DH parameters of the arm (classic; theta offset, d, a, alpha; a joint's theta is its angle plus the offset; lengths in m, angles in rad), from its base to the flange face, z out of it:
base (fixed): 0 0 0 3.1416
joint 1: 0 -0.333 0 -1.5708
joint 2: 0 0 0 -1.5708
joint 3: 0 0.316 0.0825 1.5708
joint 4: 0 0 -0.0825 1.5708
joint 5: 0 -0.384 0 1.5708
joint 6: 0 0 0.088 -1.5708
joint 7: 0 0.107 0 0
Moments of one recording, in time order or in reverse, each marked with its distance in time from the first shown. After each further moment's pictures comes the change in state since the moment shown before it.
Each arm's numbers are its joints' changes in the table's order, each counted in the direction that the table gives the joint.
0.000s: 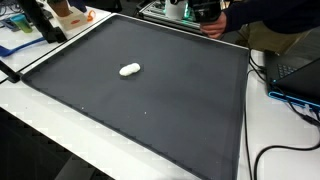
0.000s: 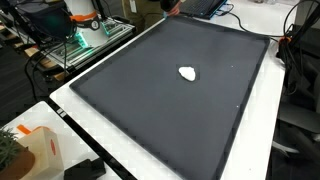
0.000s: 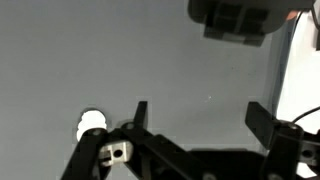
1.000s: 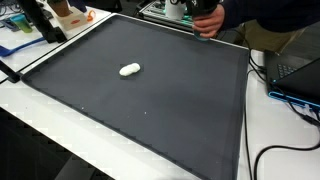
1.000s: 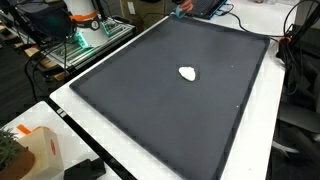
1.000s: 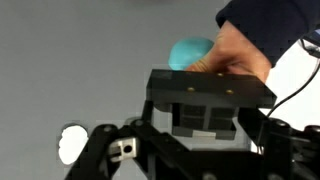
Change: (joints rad) arm 0.324 0.001 0.326 0.008 -0.243 0.014 -0.071
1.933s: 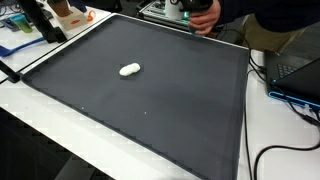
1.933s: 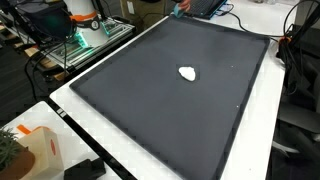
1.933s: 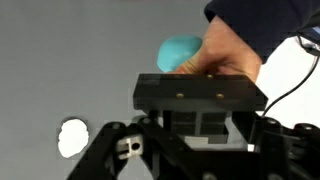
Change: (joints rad) arm 0.033 0.000 0.021 0.021 -0.004 0.015 -0.020
